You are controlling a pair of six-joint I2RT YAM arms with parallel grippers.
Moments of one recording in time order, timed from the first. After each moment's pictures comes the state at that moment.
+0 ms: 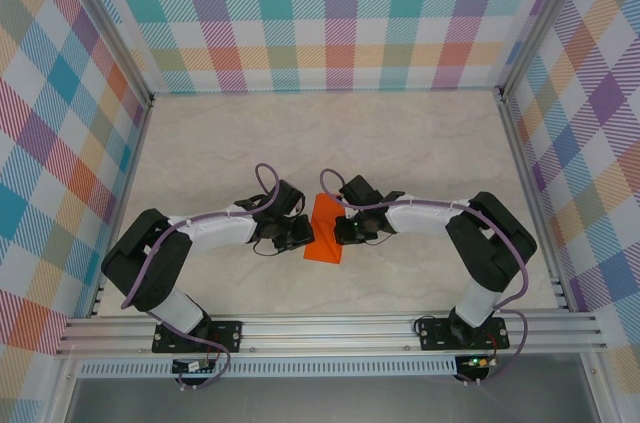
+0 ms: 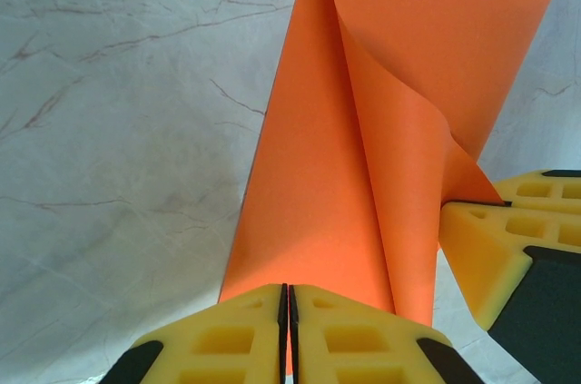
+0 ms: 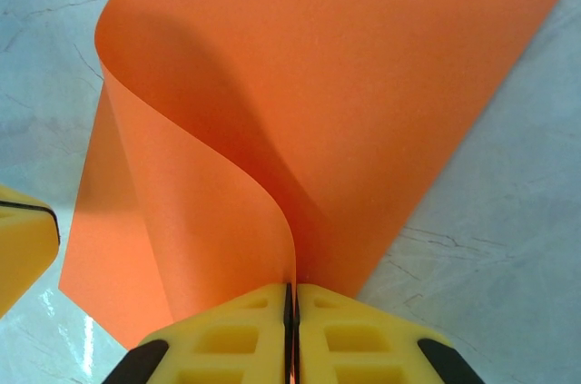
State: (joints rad) left arm -0.69 1.58 0.78 -0.29 0.28 -0.91; right arm 0.75 1.71 0.89 -0.33 -0.26 0.54
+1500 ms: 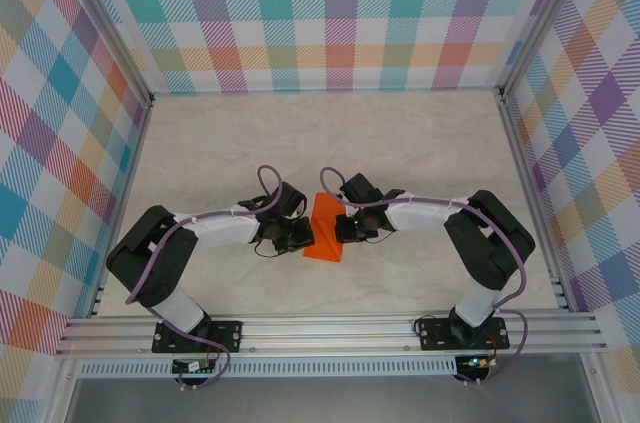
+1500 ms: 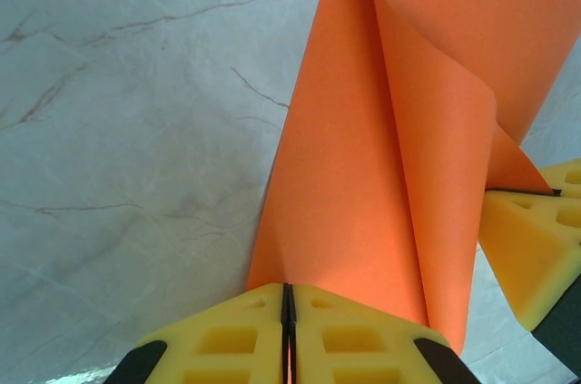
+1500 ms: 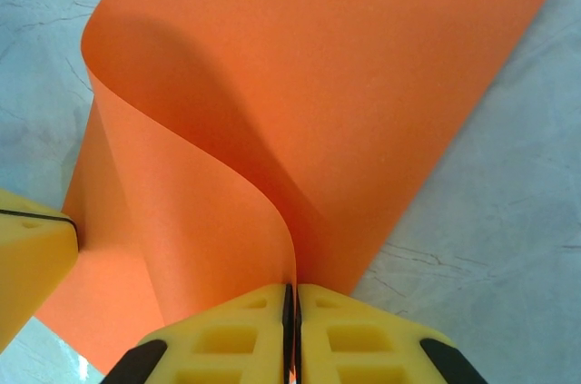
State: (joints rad) left arm -0.69 1.61 0.78 -0.30 0.28 -0.91; right arm 0.74 1.72 0.91 -0.34 -0.26 0.52
